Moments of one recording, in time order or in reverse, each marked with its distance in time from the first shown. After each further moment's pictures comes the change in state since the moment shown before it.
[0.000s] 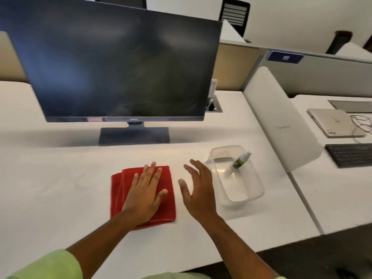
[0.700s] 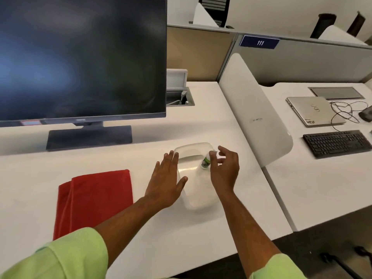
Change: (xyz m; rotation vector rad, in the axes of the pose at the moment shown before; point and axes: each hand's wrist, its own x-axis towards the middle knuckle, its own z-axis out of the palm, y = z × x) left_hand 0.099 0.168 0.042 -0.180 -0.006 0.079; right_hand 0.077 0.156 -0.098 0.194 0.339 0.519
